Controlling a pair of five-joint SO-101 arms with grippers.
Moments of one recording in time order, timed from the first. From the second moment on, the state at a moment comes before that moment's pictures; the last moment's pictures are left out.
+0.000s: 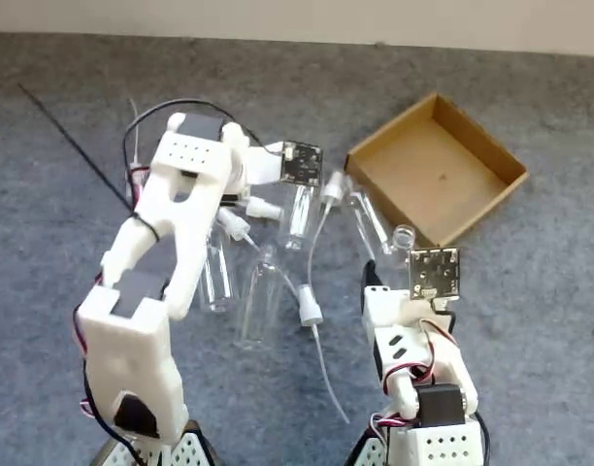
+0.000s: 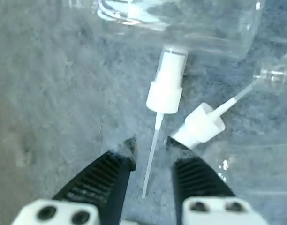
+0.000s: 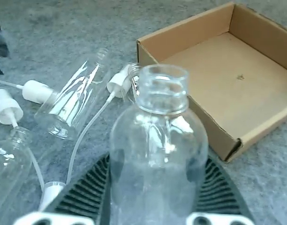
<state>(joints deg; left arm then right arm) 6.8 23.8 -15.3 73.8 -76.3 -10.4 -104.6 95.3 44.4 0.9</state>
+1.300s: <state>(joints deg) 9.7 56.9 -52.4 82.2 -76.4 -10.6 -104.6 95.4 44.4 0.9</state>
